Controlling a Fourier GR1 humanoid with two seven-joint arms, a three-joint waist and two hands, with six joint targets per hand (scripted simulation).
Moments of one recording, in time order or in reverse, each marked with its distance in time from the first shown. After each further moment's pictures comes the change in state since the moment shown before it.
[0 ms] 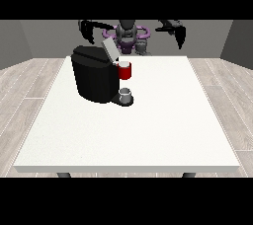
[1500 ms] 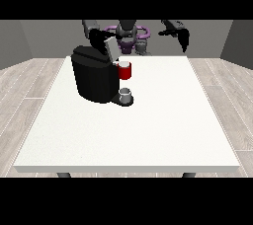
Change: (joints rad) left arm 0.041 0.070 -0.030 -0.100 0.058 0.062 -0.015; right arm -0.247 0.023 0.008 0.245 0.099 -0.003 -0.099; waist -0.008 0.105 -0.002
